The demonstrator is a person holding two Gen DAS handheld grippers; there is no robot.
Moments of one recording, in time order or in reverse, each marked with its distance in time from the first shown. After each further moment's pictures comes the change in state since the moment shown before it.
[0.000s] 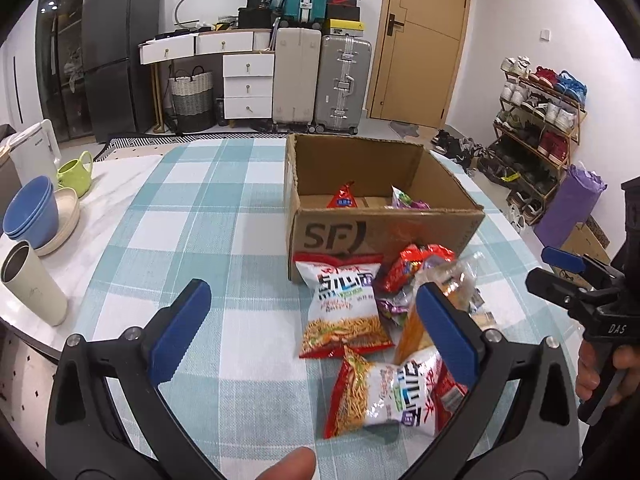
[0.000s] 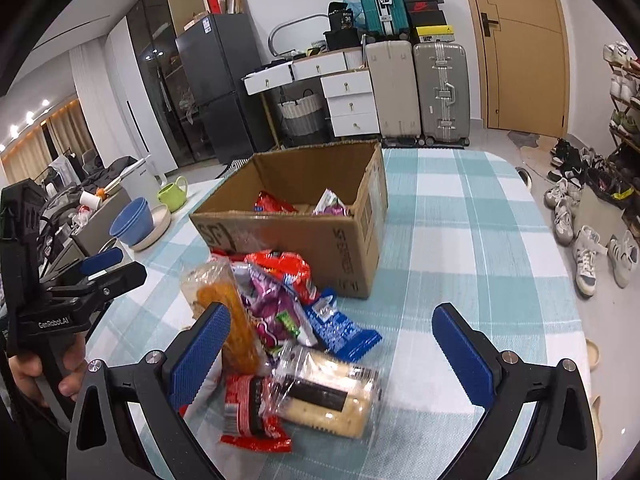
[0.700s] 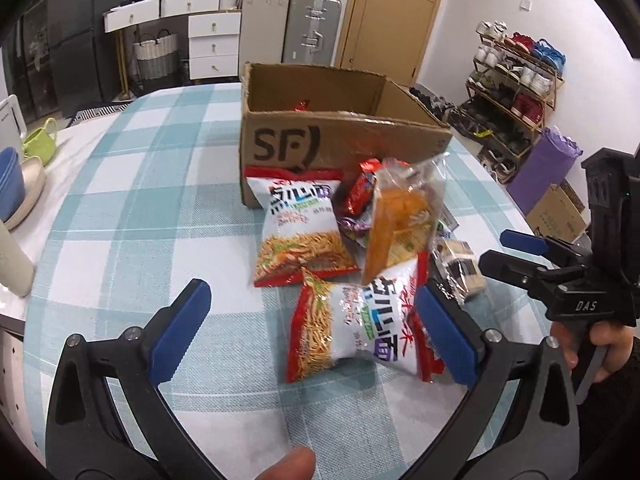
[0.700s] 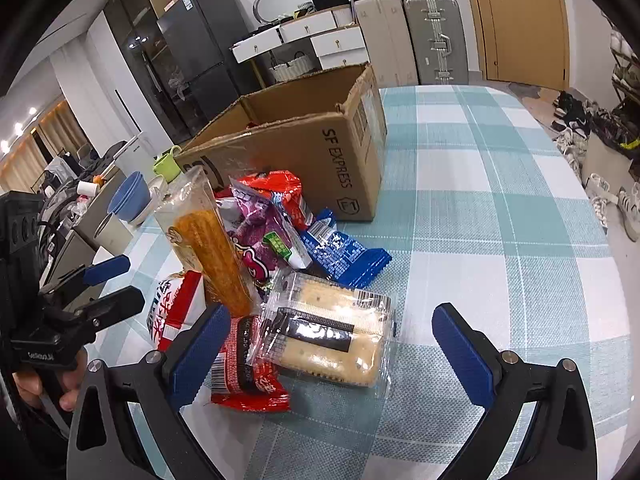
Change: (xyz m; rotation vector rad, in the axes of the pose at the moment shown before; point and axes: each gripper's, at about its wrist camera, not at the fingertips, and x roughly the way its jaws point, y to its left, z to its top) left arm 0.016 -0.018 -0.046 0.031 0.164 -0.122; right arm 0.036 -0.009 -0.037 0.078 0.146 0.024
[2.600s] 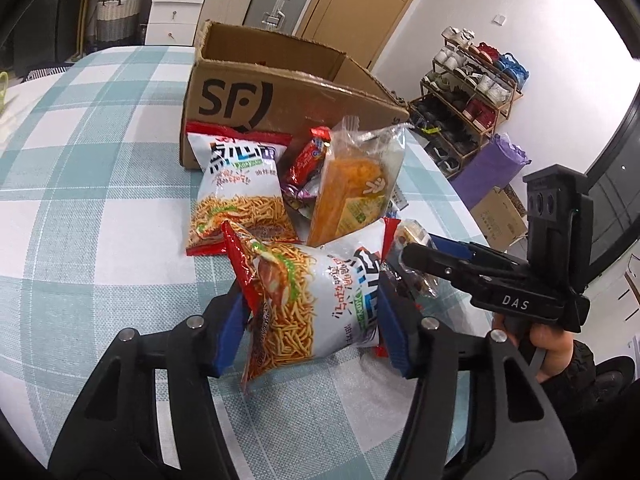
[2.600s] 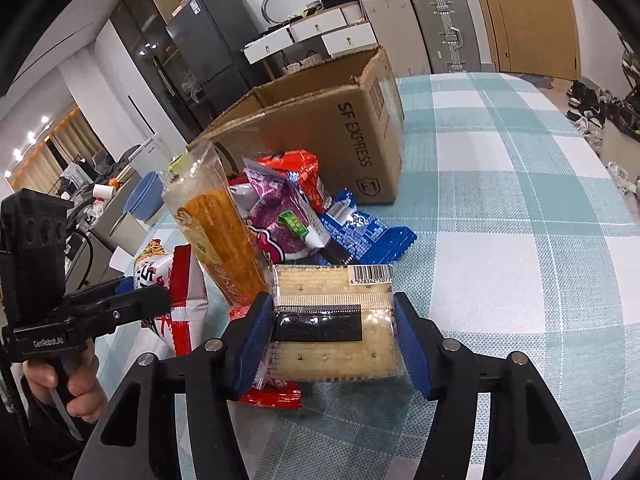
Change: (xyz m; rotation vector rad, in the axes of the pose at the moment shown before) left arm 0.033 0.011 -0.013 -0.072 0.051 -0.252; right arm 0.008 -0.002 -0.012 0.010 -0.028 0.082
